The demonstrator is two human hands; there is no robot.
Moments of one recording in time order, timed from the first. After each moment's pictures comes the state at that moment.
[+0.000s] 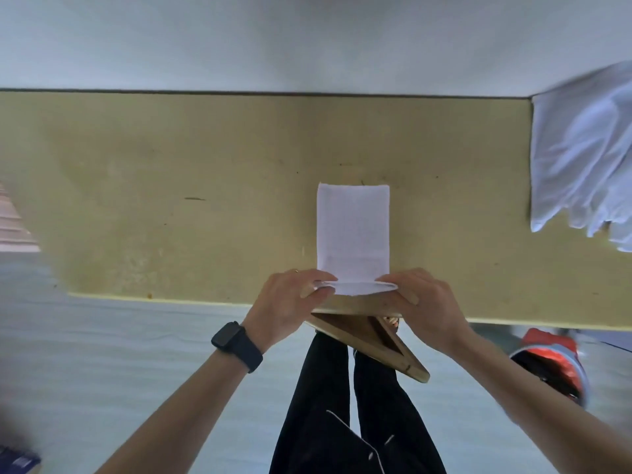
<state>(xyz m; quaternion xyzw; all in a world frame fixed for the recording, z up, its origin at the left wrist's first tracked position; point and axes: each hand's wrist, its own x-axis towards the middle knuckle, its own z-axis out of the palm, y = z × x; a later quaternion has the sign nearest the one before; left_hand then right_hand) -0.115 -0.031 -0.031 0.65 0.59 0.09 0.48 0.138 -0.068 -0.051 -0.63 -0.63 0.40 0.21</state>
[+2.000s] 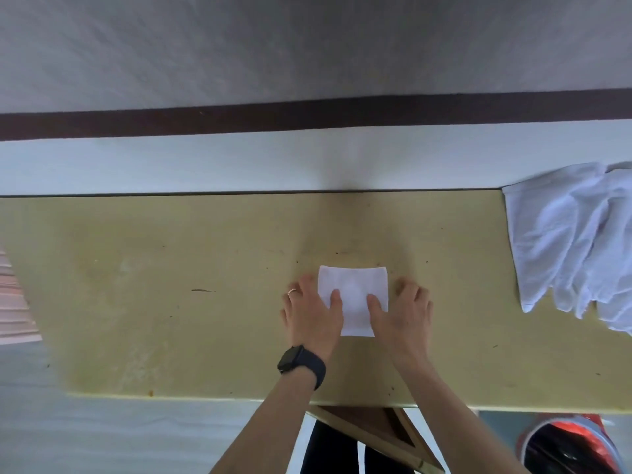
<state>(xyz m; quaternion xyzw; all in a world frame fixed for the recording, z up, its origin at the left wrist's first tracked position) -0.041 0.061 -0.059 0.54 0.79 0.02 0.31 0.091 0.035 -0.059 -0.87 -0.39 0.29 0.10</state>
